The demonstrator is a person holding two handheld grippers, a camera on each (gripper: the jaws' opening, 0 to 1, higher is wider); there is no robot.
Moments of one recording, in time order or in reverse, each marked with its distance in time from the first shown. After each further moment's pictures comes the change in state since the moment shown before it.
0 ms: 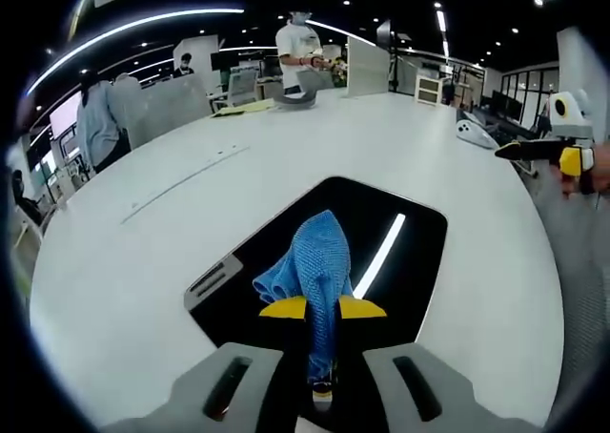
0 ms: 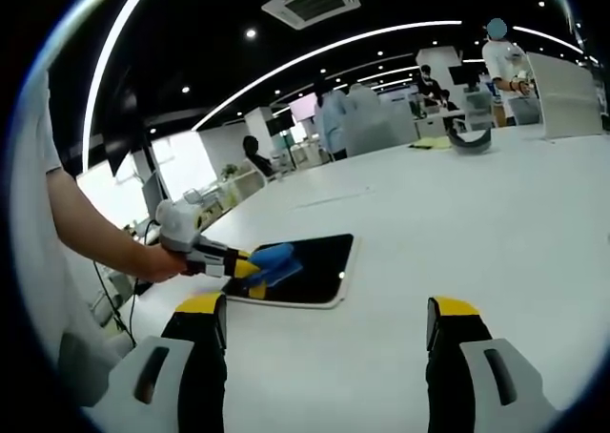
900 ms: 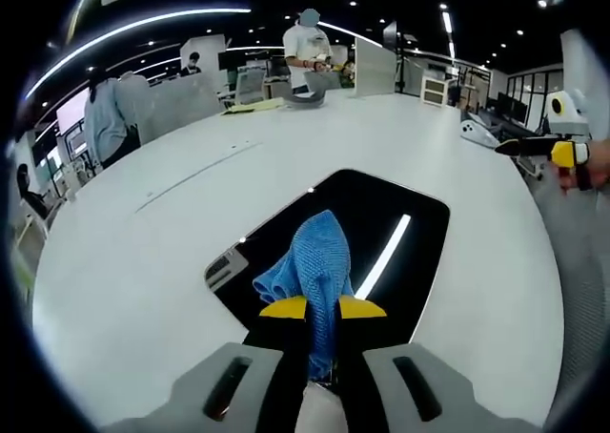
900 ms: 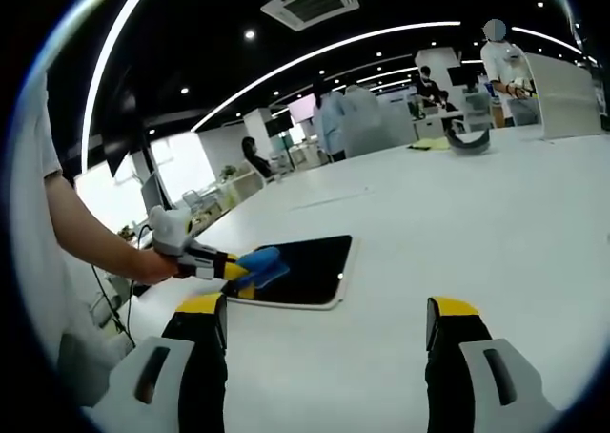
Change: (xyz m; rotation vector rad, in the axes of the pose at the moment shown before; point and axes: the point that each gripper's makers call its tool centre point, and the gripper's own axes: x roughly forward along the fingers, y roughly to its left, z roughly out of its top) left arm -0.017 0.011 -0.013 -0.020 -0.003 0.027; right arm 0.000 -0.001 0.001 0.000 -0.005 -0.005
